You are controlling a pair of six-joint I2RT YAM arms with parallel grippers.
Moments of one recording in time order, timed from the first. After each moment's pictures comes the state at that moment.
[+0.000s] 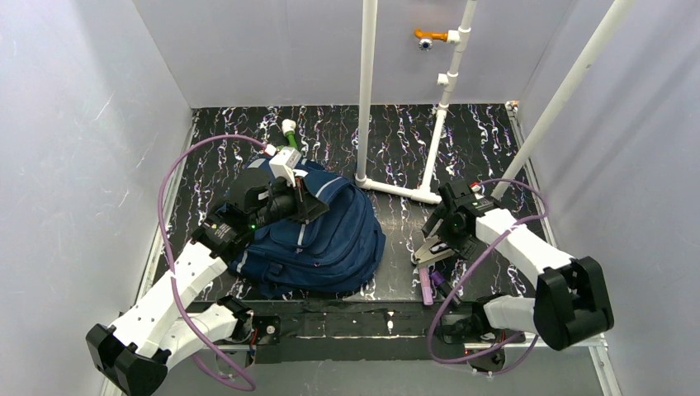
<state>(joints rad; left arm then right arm) -0.58 0.92 0.91 -0.41 0.30 -0.49 0.39 1.22 0.75 -0.79 0.16 0.97</state>
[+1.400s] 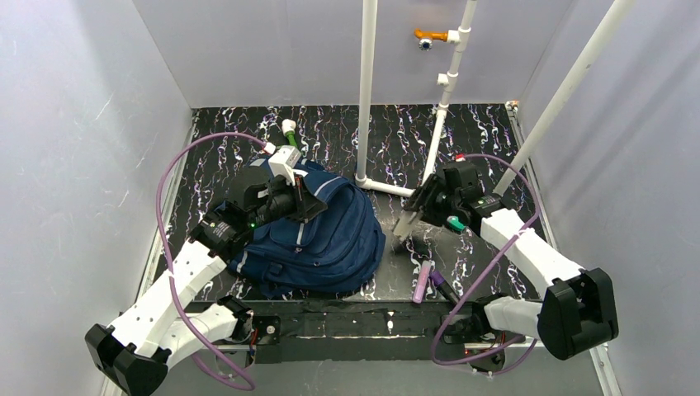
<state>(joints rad) -0.58 0.91 0.94 -0.44 0.28 -0.46 0.40 1.20 0.80 -0.47 -0.14 0.88</state>
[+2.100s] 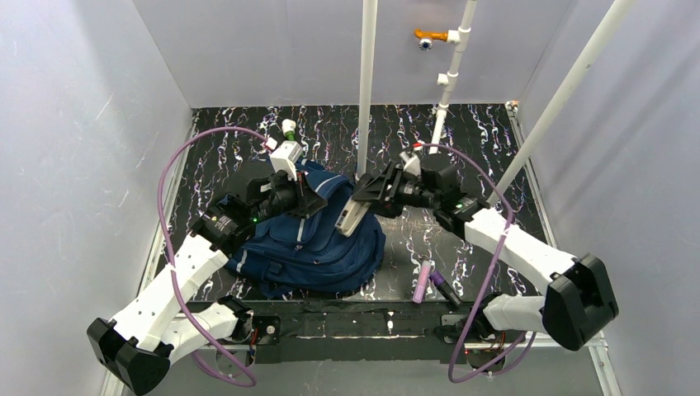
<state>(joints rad) -0.58 0.96 1.00 -0.48 0.25 -0.45 0.60 1.22 0.86 -0.02 -0.52 1.19</state>
